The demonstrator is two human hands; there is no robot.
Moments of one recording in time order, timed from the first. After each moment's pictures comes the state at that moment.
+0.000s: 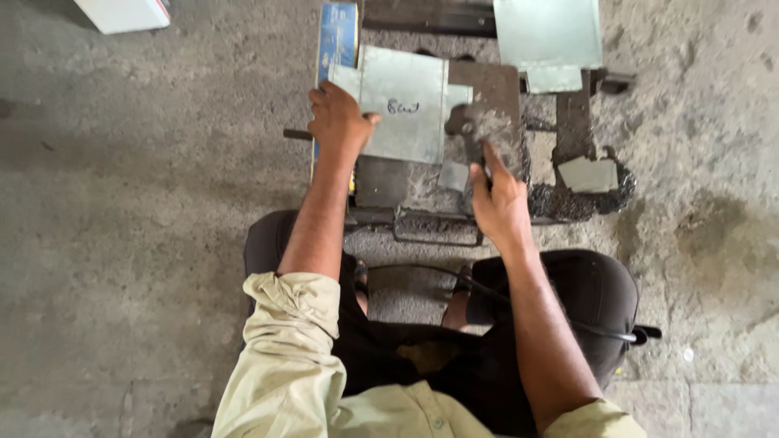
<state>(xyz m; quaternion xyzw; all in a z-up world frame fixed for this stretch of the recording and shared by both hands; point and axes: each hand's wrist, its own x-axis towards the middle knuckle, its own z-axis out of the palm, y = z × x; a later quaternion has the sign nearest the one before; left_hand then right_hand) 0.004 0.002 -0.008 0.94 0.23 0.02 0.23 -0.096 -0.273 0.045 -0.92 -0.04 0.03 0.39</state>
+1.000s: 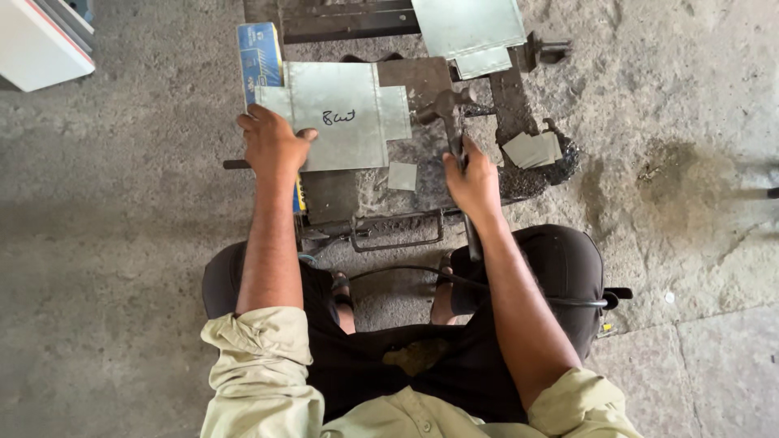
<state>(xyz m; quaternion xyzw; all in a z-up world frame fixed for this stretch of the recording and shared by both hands) 0.000 0.009 -0.013 0.95 0.21 0.00 0.24 -0.070 -0.324 -0.012 -0.92 -0.01 -0.08 0.38</state>
